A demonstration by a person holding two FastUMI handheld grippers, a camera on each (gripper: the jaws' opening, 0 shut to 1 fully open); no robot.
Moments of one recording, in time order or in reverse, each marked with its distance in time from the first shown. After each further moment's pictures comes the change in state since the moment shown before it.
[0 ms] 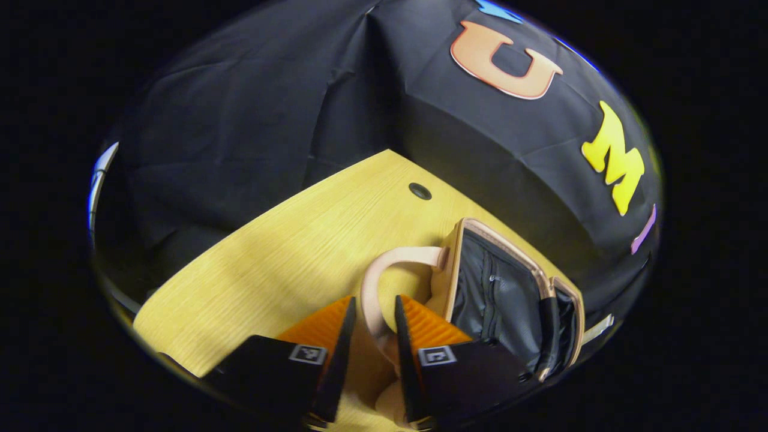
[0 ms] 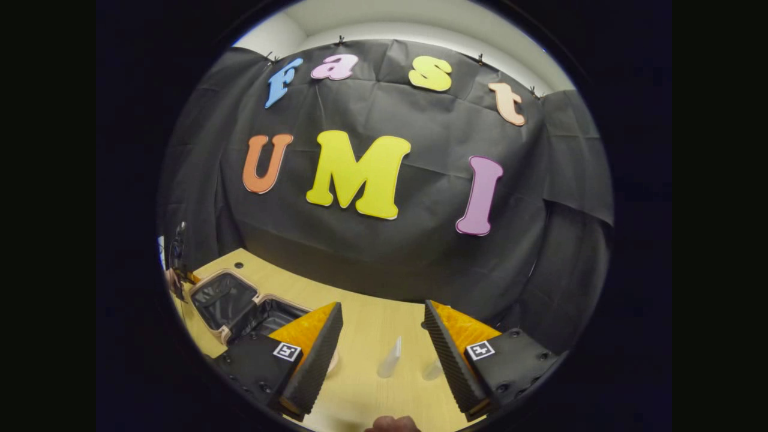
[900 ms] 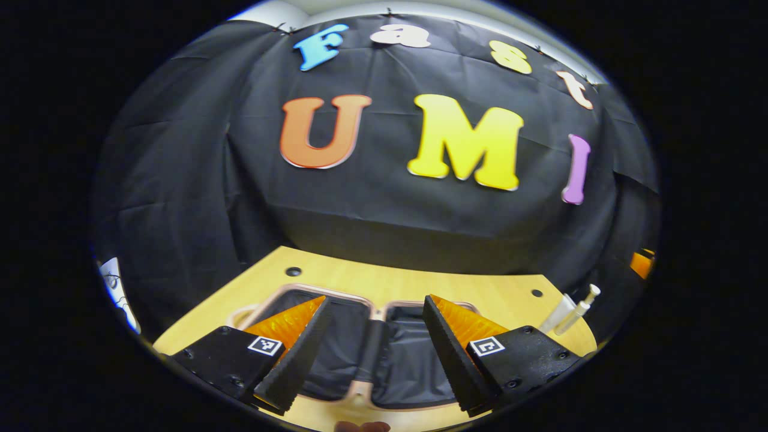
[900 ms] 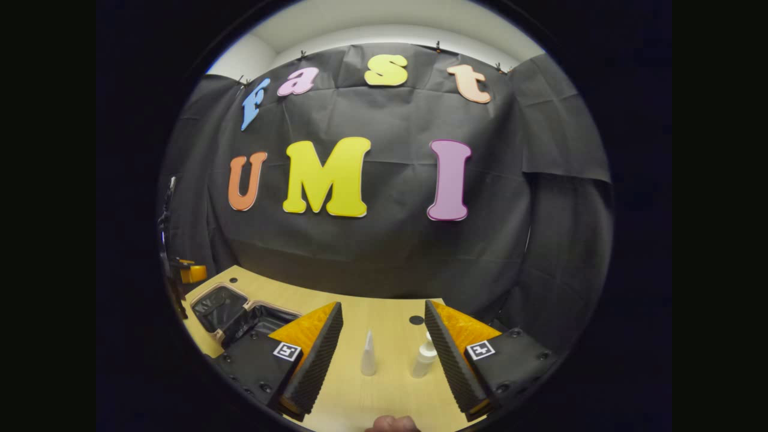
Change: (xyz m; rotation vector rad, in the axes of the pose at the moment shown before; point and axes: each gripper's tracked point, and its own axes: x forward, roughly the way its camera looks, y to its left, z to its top) left arm -0.173 -0.334 -0.020 0.372 -0.339 -0.176; right arm -0.001 -0.098 -0.034 0.144 -0.034 -0.035
